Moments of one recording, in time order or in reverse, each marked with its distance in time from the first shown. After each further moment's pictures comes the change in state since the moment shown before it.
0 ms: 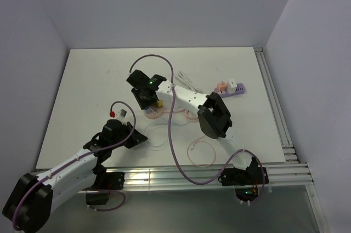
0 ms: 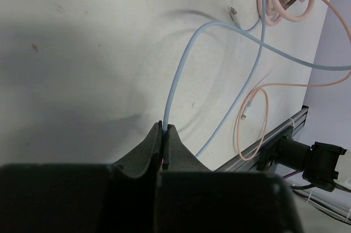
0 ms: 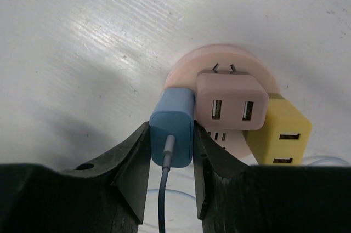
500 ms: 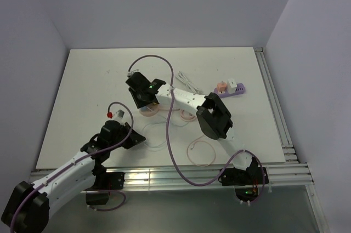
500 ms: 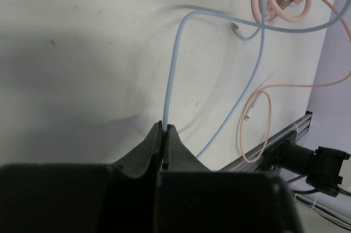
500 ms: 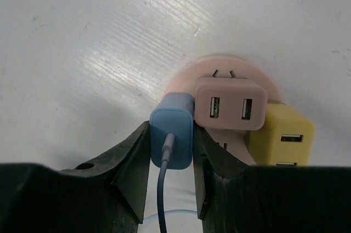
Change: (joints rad) left arm -0.001 -0.076 0.002 -0.084 -0.033 0.006; right arm 0.018 0.012 -0.099 0.206 0.054 0.030
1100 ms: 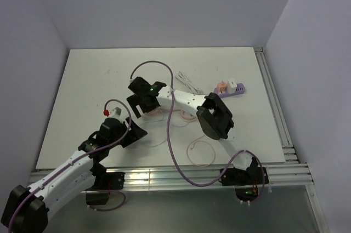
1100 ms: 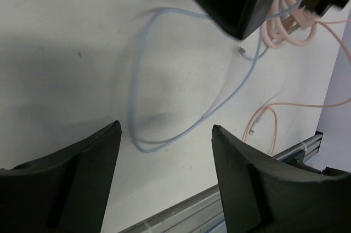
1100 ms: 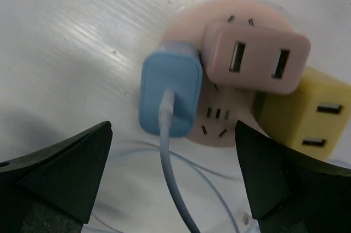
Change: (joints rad) left arm 0.000 -0.035 0.064 -0.137 -0.098 0.007; right arm 0.000 -0.040 -0.037 -0.067 -0.012 -0.047
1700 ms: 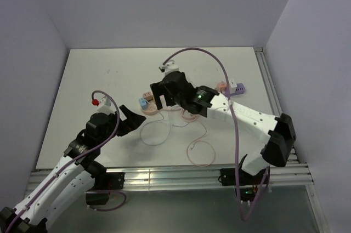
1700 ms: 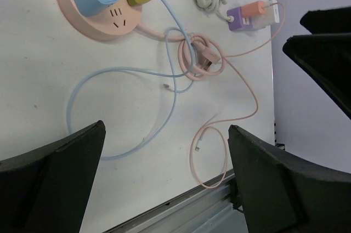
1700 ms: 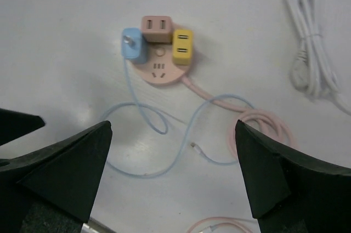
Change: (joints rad) left arm 0.000 -0.179 0.214 -0.138 -0.068 0.058; right arm -0.001 -0.720 -0.501 0.161 0.174 0.004
